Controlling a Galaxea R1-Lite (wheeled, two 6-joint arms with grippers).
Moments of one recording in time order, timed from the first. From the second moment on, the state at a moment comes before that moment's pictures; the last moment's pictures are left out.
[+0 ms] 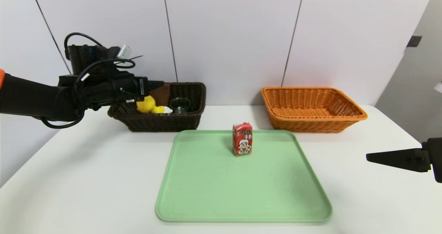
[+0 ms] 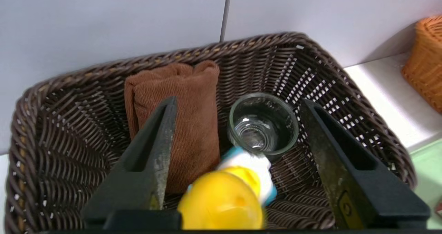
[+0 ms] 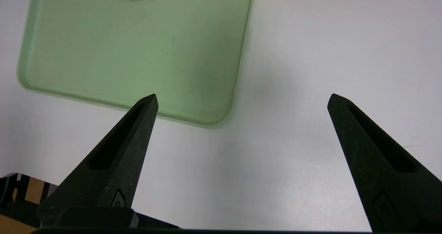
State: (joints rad) left arm -0.08 1.93 -1.27 -0.48 -0.34 -0.04; right arm 0.25 1.16 -1.02 0.58 0.11 0.18
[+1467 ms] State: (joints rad) left arm -0.46 1.48 -0.87 -0.29 -0.32 -0.19; right arm 0.28 1.35 -1.20 0.53 0.11 0.17
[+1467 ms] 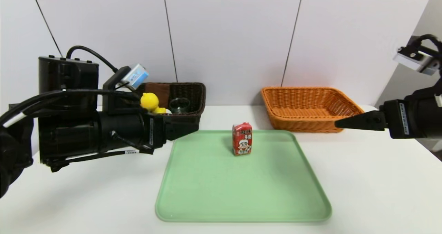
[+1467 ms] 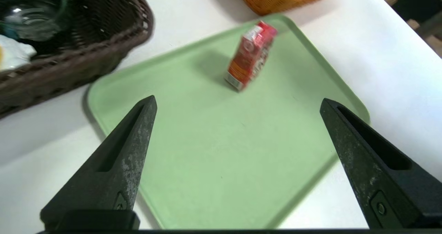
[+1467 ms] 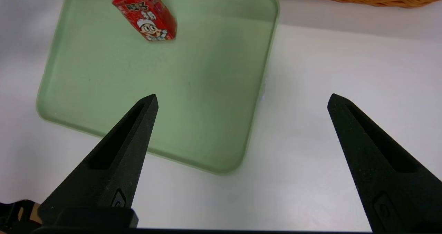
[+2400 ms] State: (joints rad) left arm -0.54 1.31 -0.80 -0.10 -0.44 0.06; right arm 0.35 1.82 -1.68 0.55 0.36 -0.34
